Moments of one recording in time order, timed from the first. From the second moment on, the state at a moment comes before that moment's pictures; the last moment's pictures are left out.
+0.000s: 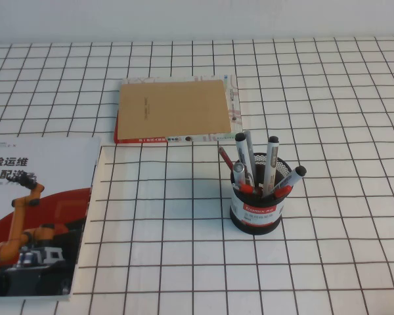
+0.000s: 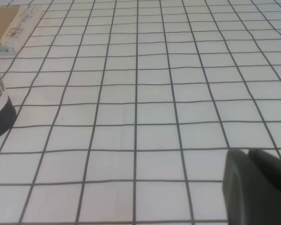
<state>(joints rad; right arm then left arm) 0.01 -0.01 0.03 0.12 0.36 -0.05 0.00 -0.01 0.03 -0.07 0.38 0.12</state>
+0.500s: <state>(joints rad) 0.01 -0.01 0.03 0.14 0.35 -0.05 0.00 -0.01 0.03 -0.07 0.38 0.12</state>
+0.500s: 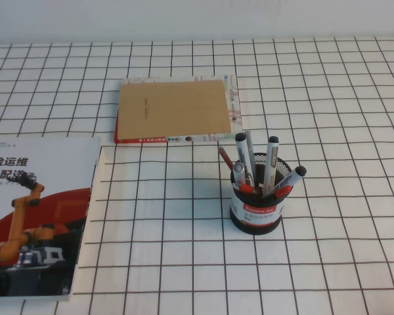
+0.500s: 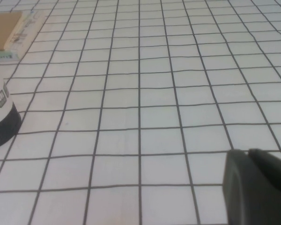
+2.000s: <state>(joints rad) 0.01 0.54 -0.41 0.69 0.53 -0.22 0.00 -0.01 0.03 -0.07 0.38 0.12</state>
